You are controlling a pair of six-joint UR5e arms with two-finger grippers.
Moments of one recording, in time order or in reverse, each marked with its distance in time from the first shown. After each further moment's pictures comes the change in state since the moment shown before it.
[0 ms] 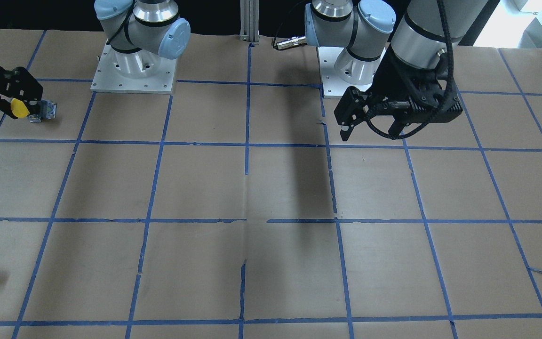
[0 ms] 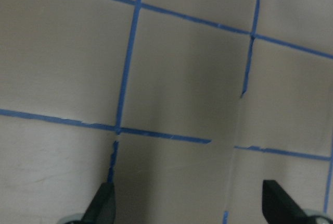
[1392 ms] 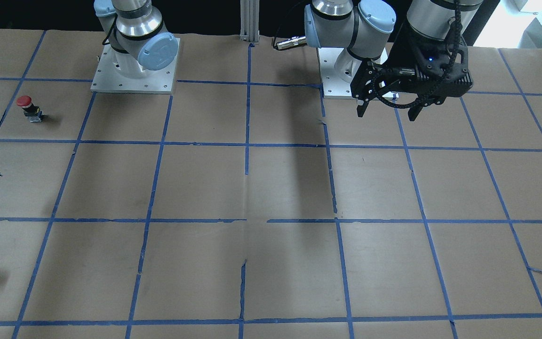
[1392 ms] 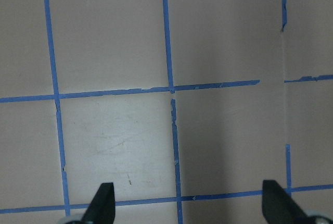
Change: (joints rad) left arm 0.042 0.061 -0.045 -0.024 0.024 0.175; right arm -0.355 0.188 0.231 -0.486 0.259 -1.502
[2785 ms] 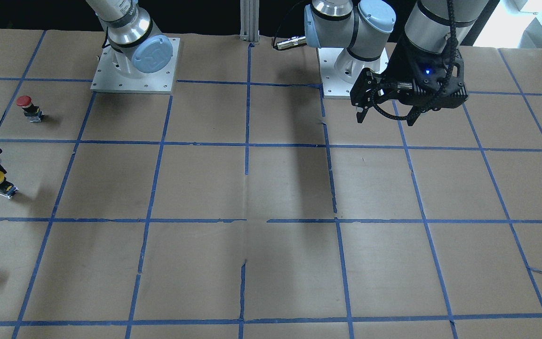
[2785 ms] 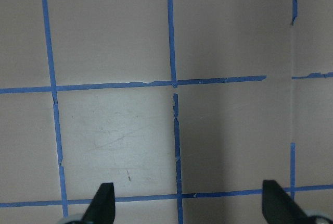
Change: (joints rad) left arm 0.002 -0.009 -0.014 -0.004 0.012 -0.010; right arm -0.073 0.170 -0.004 0.019 0.075 -0.392
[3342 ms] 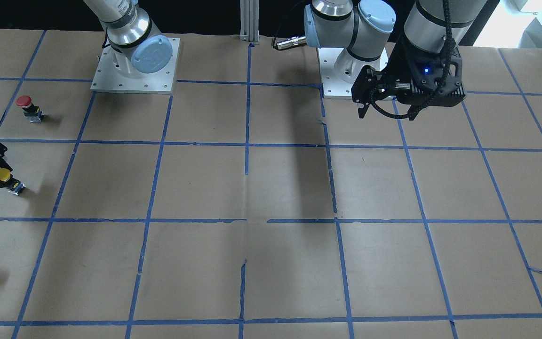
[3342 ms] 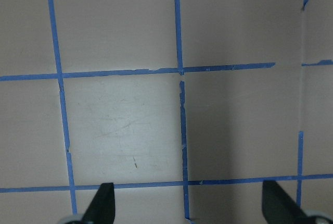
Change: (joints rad) left arm -0.003 0.001 0.007 -0.054 0.028 -0.002; right arm -0.005 0.021 -0.007 0.062 -0.003 0.005
